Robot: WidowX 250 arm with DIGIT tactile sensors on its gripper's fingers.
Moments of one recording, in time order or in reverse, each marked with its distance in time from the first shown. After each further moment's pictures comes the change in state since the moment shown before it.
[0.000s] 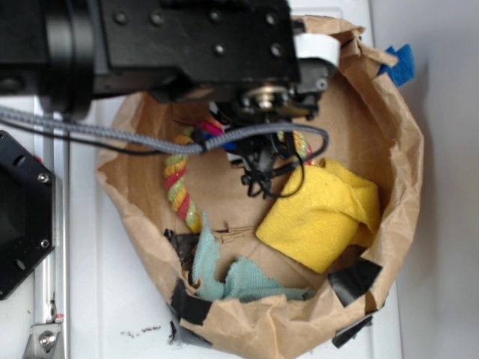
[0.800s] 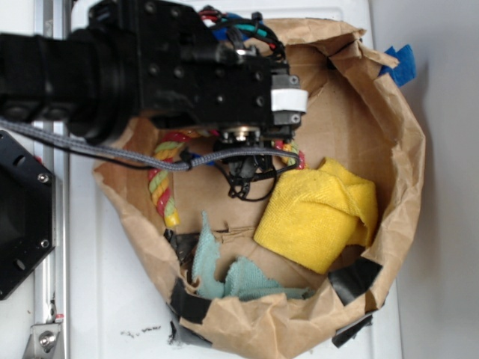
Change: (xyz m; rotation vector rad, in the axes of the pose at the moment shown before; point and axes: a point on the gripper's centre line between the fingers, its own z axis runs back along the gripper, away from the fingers) arm -0.009 0.013 -0.052 0.053 -0.019 -0.109
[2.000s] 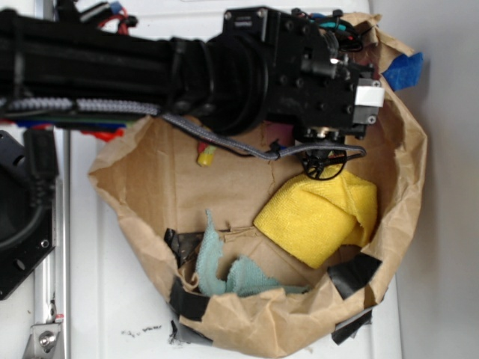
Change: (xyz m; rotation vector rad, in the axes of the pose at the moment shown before) arm 0.071 0.013 -0.041 0.120 -0.120 -0.056
